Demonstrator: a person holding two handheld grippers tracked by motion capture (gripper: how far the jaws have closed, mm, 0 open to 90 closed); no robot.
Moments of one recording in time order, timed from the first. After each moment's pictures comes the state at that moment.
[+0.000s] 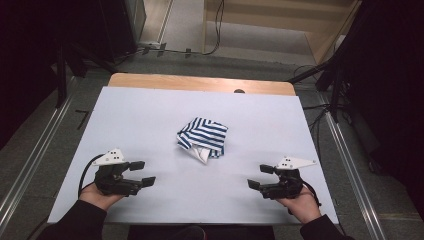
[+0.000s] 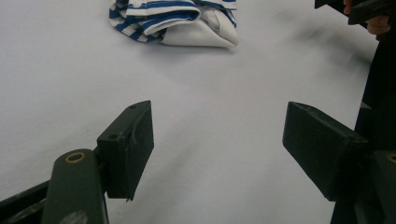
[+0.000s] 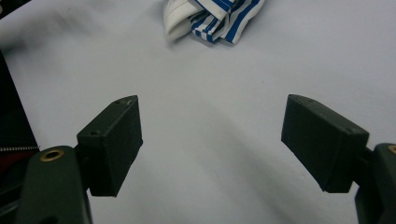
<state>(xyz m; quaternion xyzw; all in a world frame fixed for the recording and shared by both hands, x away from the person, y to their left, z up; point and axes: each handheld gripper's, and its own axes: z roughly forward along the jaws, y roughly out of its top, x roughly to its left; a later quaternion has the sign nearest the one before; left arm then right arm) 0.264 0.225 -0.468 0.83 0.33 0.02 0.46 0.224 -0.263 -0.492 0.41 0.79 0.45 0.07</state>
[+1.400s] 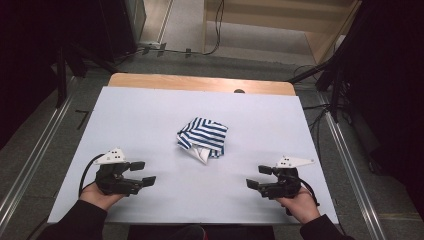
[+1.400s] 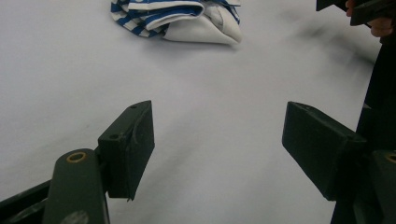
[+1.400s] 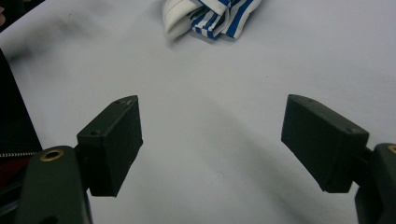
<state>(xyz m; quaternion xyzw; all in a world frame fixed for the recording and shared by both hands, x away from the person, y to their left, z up) 0.265 0.224 -0.469 0.83 0.34 0.02 0.45 0.227 -0.261 -0.496 0.43 0.78 0.45 0.05</state>
